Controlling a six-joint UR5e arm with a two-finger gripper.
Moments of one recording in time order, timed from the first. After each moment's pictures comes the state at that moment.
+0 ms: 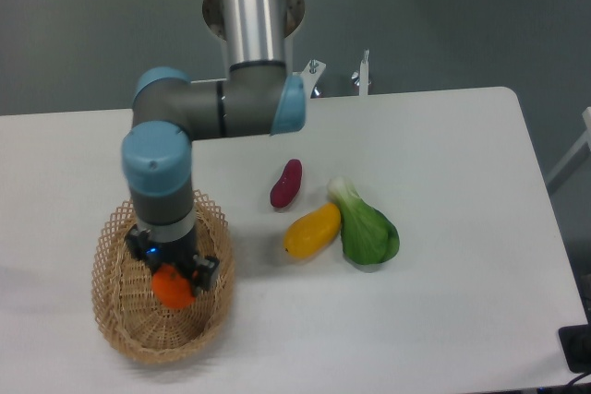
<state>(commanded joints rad) 2.02 -2.07 -1.60 -0.89 1.48 0.44</state>
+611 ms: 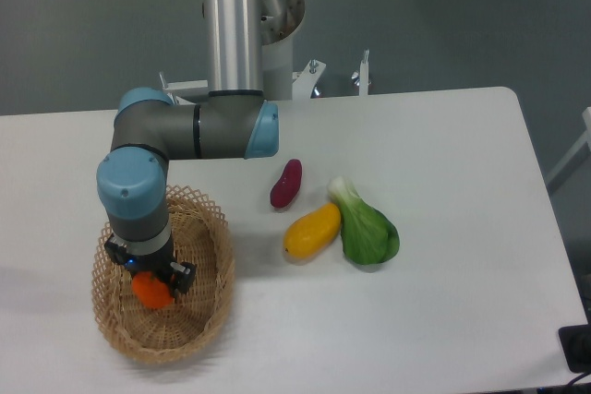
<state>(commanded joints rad) 2.00 -2.11 -1.61 -0.89 1.48 0.43</state>
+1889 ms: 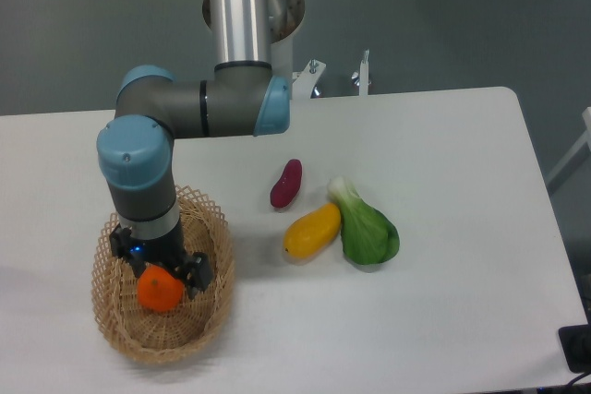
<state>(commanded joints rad) 2.06 -2.00 -1.58 -0.87 1.52 0.49</state>
